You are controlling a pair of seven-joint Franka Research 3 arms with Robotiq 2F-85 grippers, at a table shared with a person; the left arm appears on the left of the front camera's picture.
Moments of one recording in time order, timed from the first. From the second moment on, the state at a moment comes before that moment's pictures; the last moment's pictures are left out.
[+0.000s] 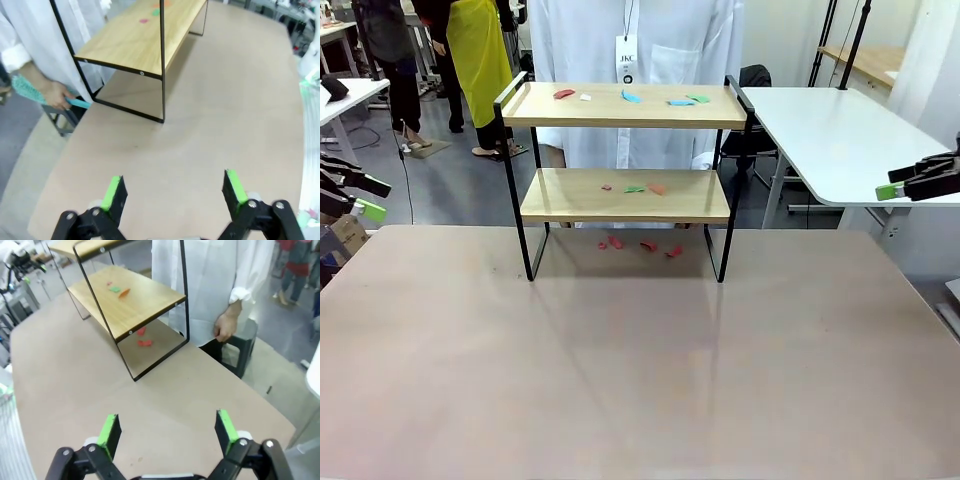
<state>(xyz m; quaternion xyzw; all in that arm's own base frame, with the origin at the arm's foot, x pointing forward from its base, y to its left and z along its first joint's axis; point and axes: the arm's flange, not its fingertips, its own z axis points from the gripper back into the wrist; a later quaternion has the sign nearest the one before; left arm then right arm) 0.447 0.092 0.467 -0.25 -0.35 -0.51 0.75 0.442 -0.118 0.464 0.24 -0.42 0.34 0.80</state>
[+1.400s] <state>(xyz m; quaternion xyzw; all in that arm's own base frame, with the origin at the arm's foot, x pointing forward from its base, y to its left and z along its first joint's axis) 0.557 0.175 0.387 -0.46 -0.47 -0.48 0.58 0.552 -0.198 0.390 0.32 -0.56 0.34 0.69</state>
